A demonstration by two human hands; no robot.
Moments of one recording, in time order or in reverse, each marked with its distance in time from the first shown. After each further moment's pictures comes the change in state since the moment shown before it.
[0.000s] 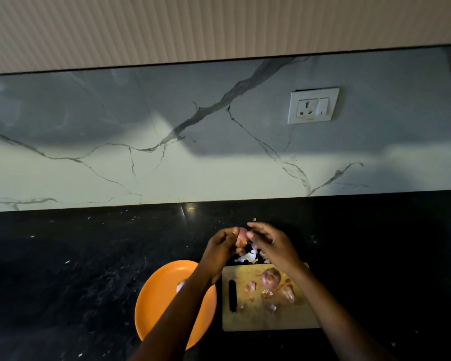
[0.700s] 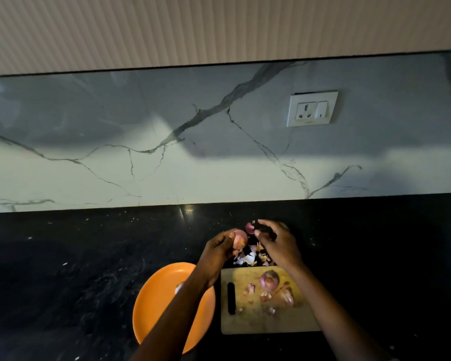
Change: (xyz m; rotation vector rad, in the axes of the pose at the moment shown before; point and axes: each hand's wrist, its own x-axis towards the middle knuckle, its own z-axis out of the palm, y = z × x) left_hand 0.003 -0.006 -0.009 -0.074 0.009 -0.005; right_hand 0.007 -0.004 -0.006 -0.131 0.185 0.083
